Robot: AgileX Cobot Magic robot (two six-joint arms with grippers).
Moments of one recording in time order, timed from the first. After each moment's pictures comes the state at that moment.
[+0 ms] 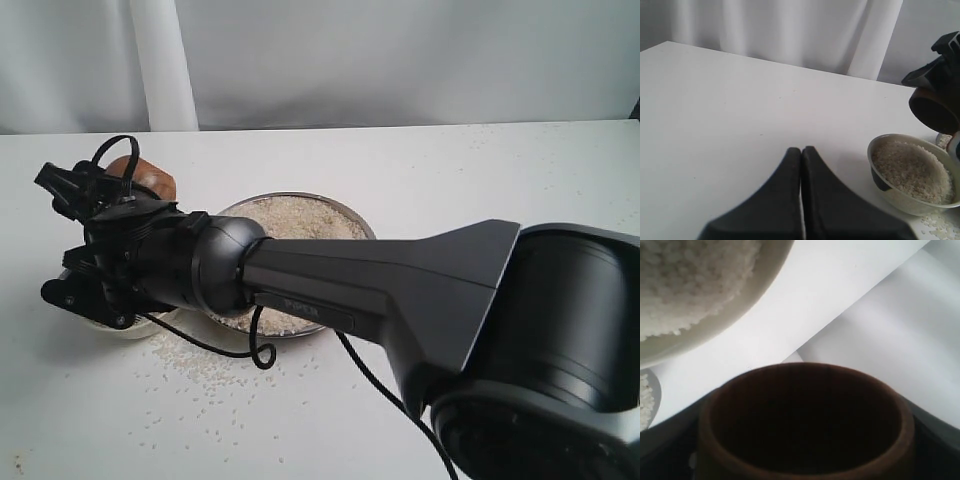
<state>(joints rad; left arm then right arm) 0.12 -0.01 0.00 0.20 0.34 -0.34 1.03 2.41 -1.96 -1.23 0.51 -0.83</state>
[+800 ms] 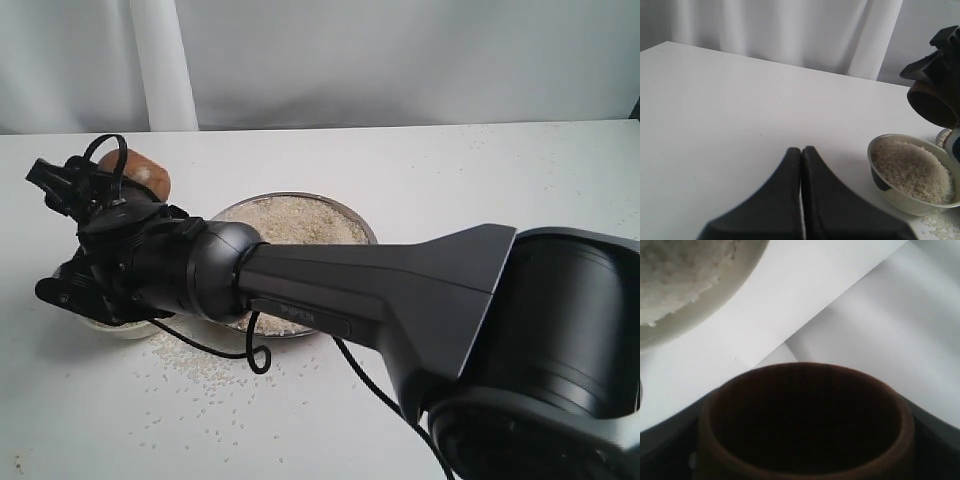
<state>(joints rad) 0.12 -0.01 0.00 0.20 0.34 -0.34 1.05 2.41 -1.96 -1.34 0.52 -0.74</state>
